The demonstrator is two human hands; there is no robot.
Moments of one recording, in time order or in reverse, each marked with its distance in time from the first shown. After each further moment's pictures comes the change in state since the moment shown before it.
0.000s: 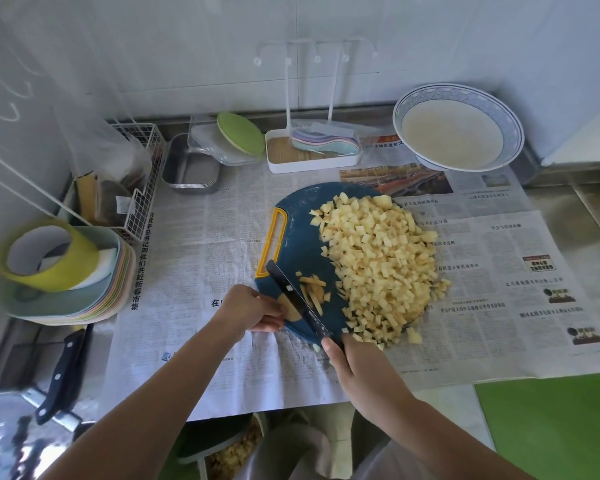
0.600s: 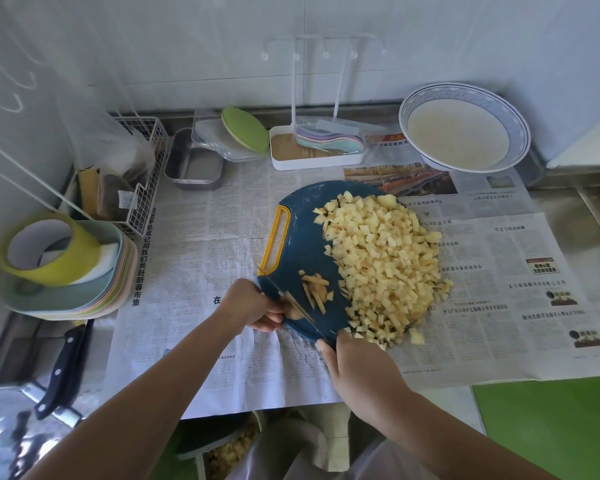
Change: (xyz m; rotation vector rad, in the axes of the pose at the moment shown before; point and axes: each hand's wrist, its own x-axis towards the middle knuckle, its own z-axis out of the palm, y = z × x) left_hand 0.012 0.000 -0.005 0.137 -0.108 -0.029; right_hand 0.008 -0.011 0.003 -0.406 -0.006 0.018
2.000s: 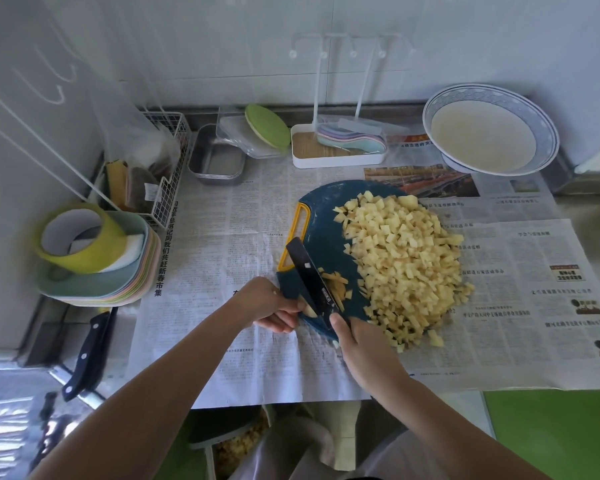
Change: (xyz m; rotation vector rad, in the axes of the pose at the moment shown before) left_hand 0.000 -0.005 -0.014 0.037 -0.272 0.015; right_hand 0.028 -0.007 0.010 0.487 0.050 0.075
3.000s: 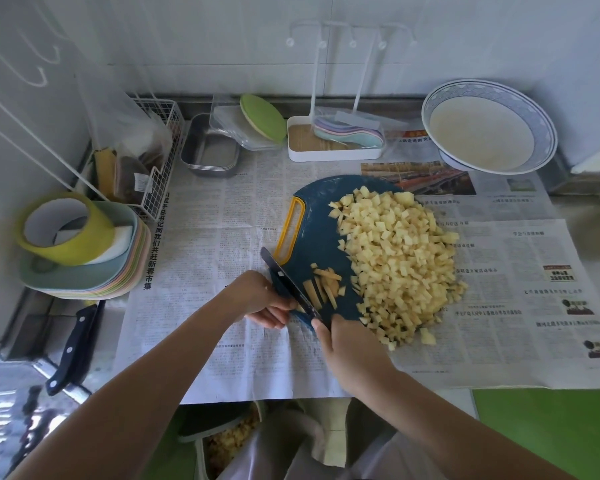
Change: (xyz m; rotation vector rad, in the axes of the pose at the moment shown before) left_hand 0.009 -0.002 -0.005 0.055 -0.002 -0.033; right_hand -0.002 -0.009 0.002 -0.389 -0.032 -0.045
